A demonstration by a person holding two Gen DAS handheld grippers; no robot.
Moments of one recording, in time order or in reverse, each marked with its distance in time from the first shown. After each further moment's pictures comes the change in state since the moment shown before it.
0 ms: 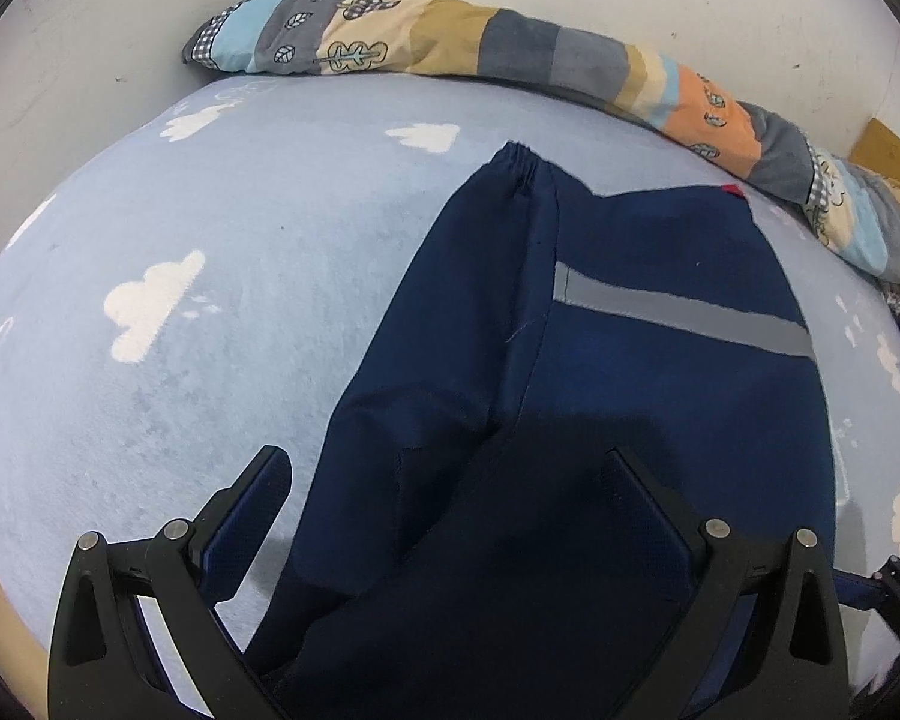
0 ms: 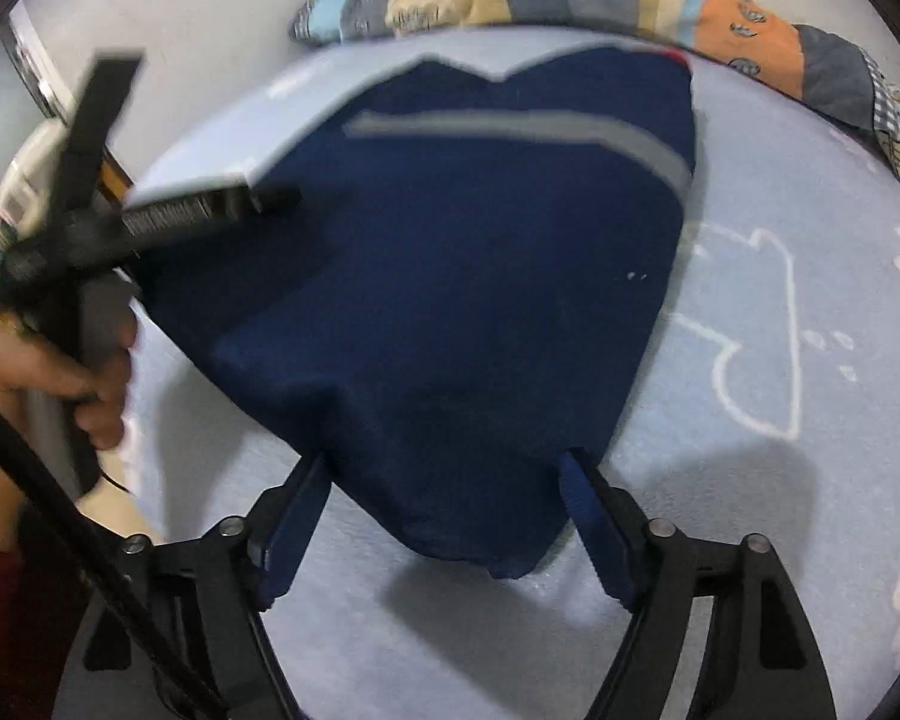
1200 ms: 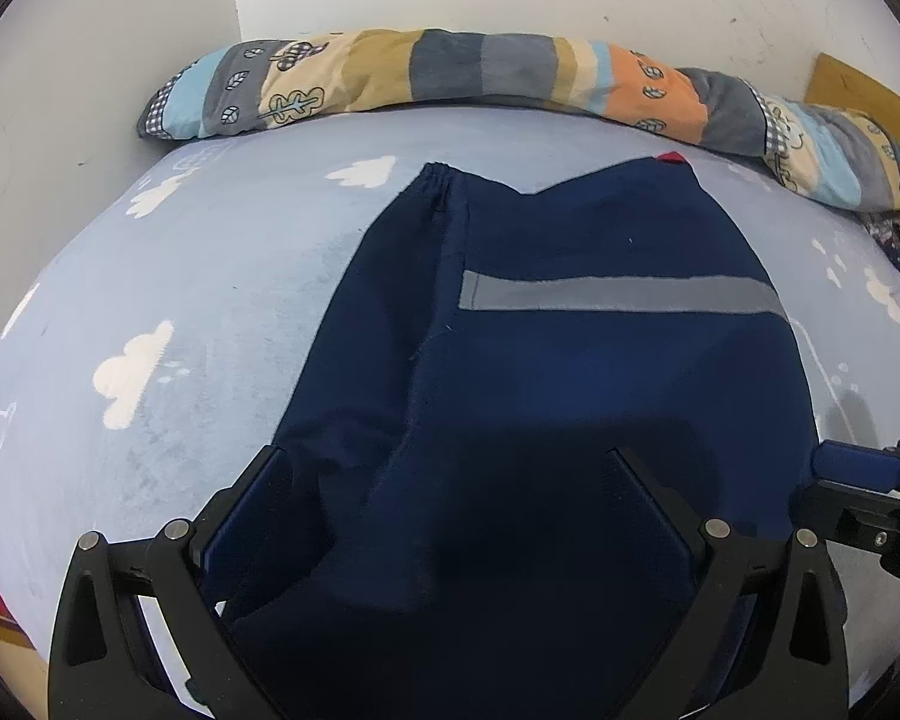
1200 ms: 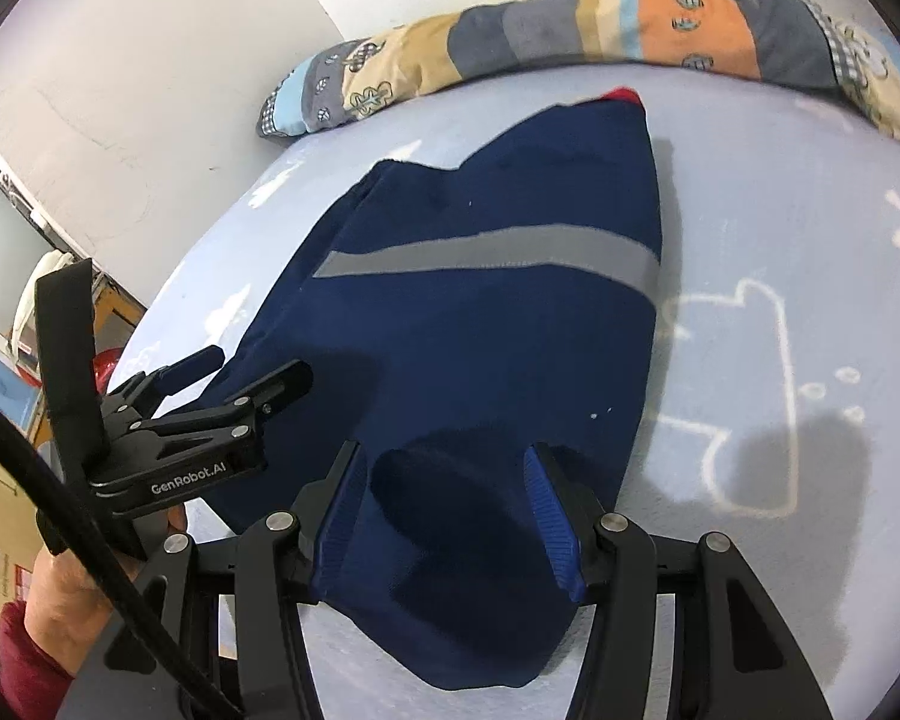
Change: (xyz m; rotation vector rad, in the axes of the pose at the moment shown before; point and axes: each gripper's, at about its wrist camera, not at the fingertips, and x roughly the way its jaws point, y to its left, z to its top) left arm -0.003 -0.040 -0.004 0.183 -0.049 0.017; right arm -0.003 -0.028 0.036 0.197 -0.107 0.056
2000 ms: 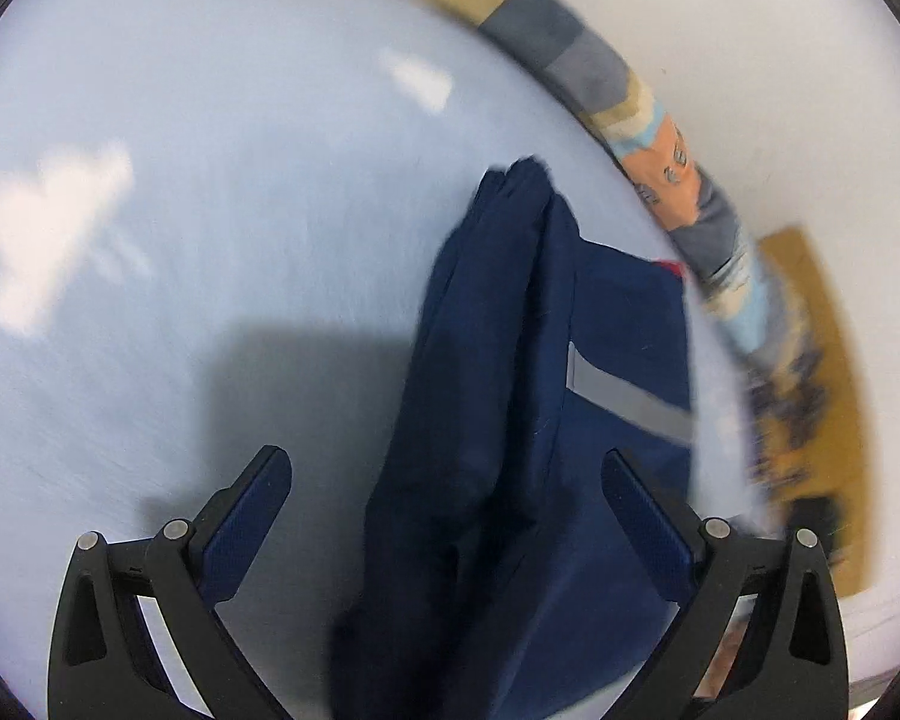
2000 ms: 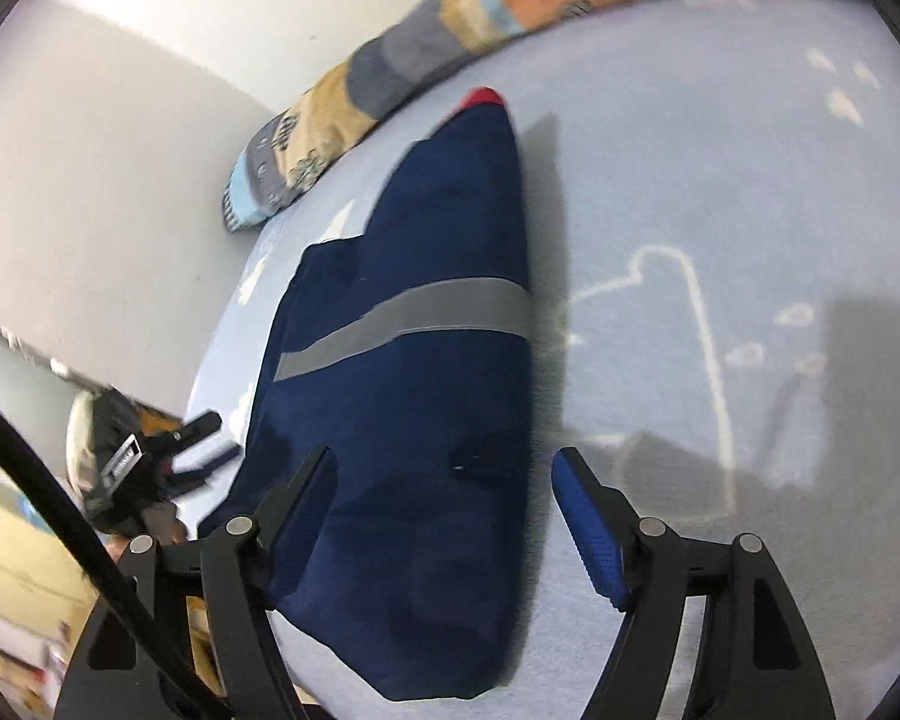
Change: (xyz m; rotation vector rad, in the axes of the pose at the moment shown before) left arm 0.061 0.140 0.015 -0.524 0.277 -0.567; right arm -0.015 -0.085 0.020 0.344 -0.043 0.135
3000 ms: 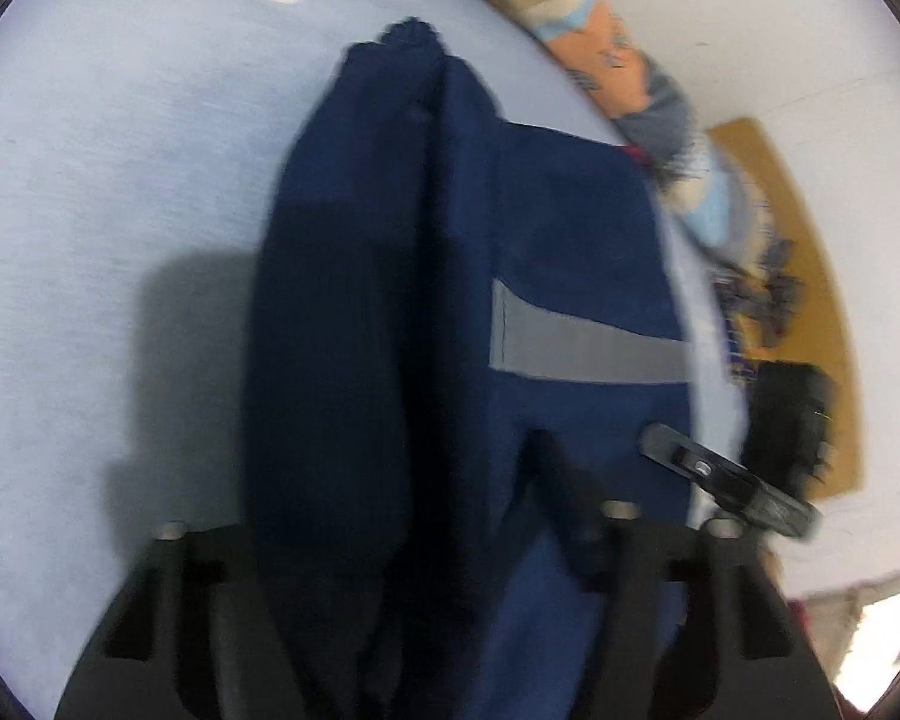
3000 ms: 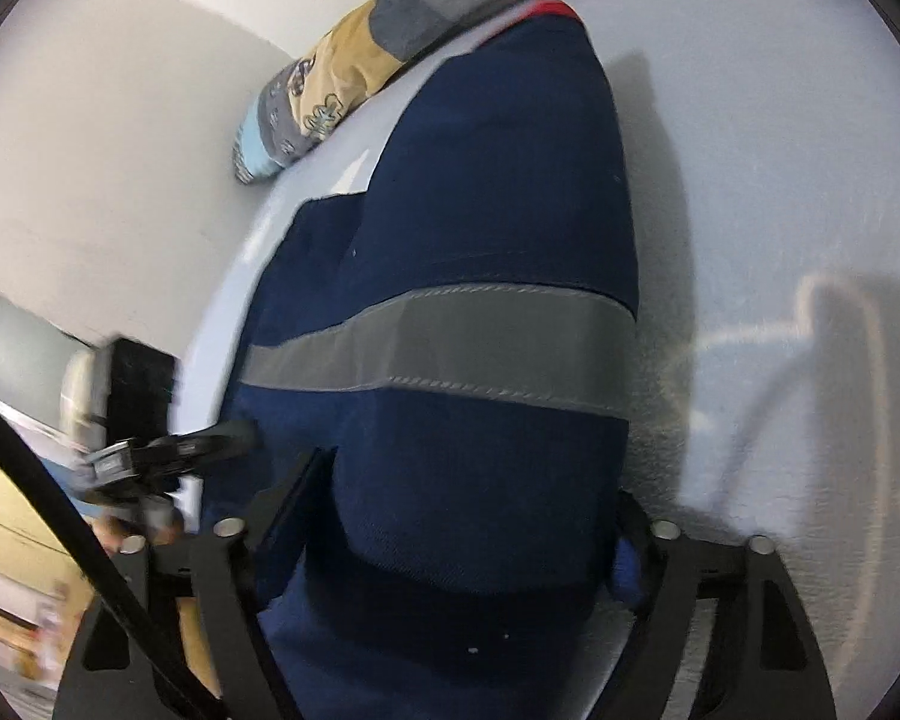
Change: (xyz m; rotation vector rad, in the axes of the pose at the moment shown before) left arm 0.072 -0.046 0.008 0.224 0.190 -0.014; right arm 0.078 0.010 0.033 -0.141 0.098 0.002
